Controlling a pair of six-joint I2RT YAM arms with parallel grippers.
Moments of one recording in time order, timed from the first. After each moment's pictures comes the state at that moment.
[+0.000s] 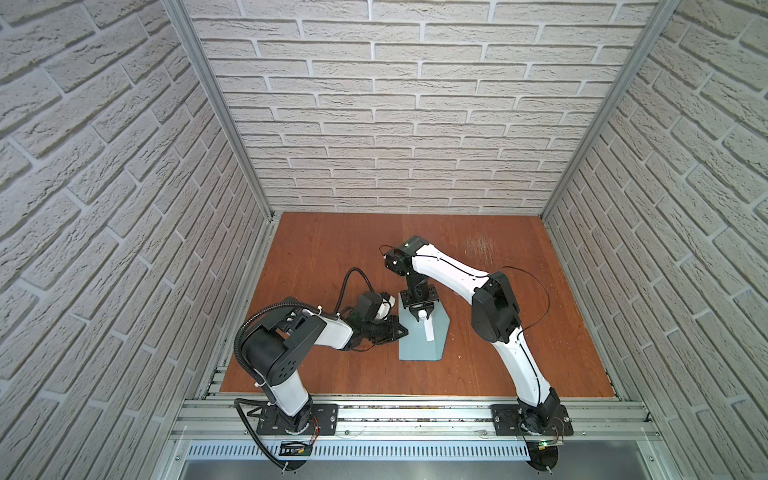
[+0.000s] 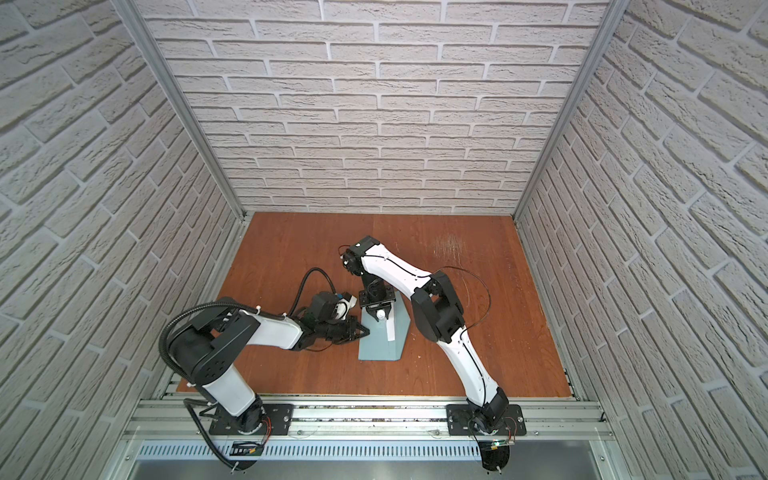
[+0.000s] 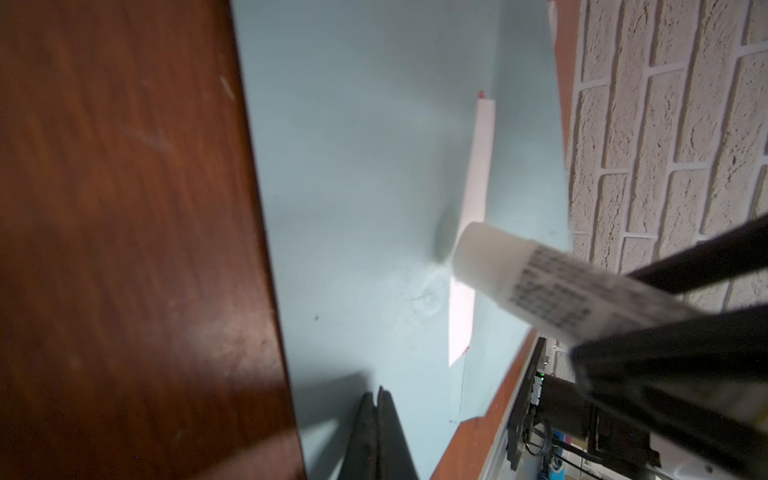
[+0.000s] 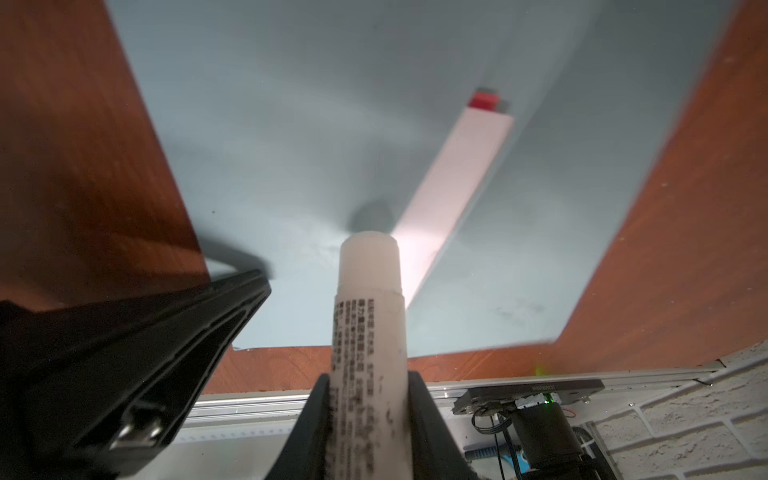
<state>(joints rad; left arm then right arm) -0.67 1.69 0.52 0.38 0.54 -0.84 0.69 2.31 2.12 -1.71 -0.06 0.63</state>
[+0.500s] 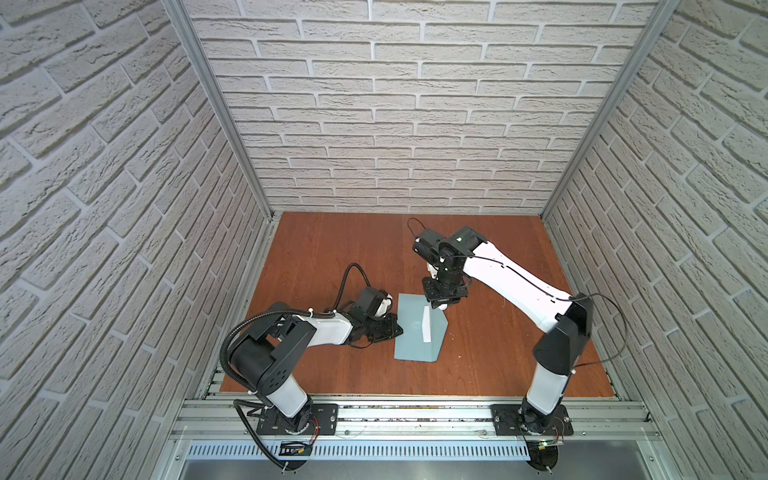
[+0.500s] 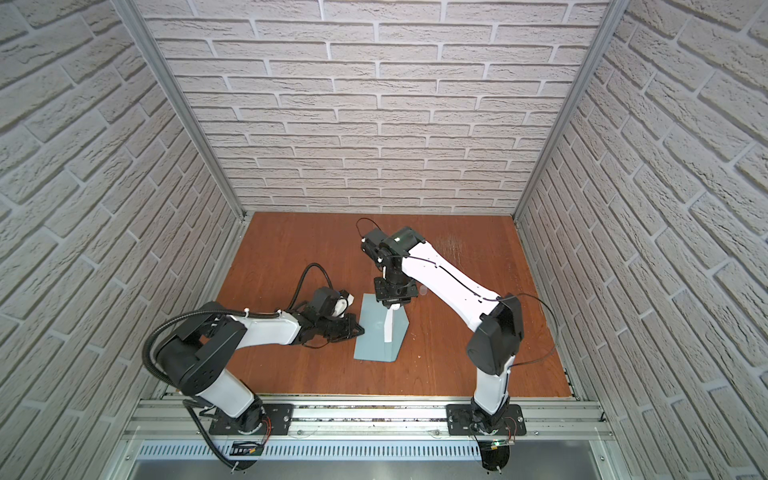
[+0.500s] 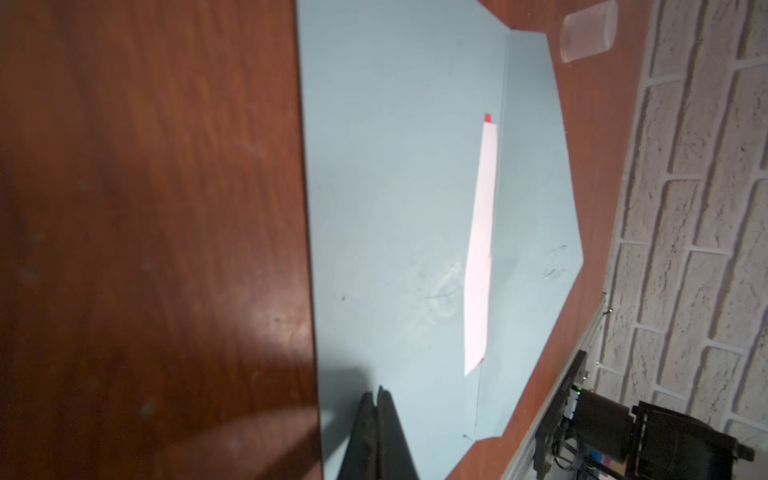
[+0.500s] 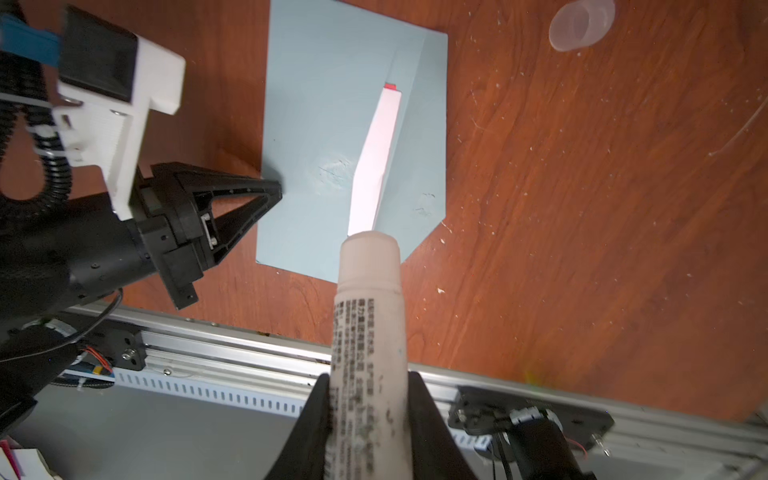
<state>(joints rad) -0.66 1.59 0.60 0.08 0.45 -0.79 0.68 1.78 1.79 -1.51 -0.04 0.61</state>
